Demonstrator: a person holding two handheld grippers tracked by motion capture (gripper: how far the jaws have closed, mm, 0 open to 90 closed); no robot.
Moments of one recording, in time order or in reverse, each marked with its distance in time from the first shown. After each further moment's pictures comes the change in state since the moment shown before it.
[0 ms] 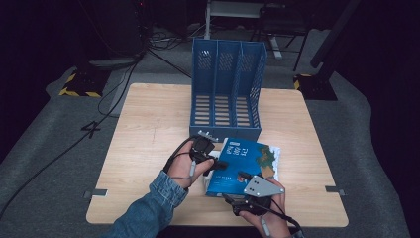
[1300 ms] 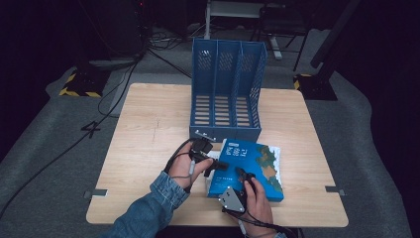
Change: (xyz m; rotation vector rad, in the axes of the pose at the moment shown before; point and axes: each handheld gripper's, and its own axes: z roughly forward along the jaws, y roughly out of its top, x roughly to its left) left arm 0.012 -0.007 0.010 -0.015 -0.055 -0.108; right arm 0.024 -0.032 0.058 0.137 -0.398 -0.485
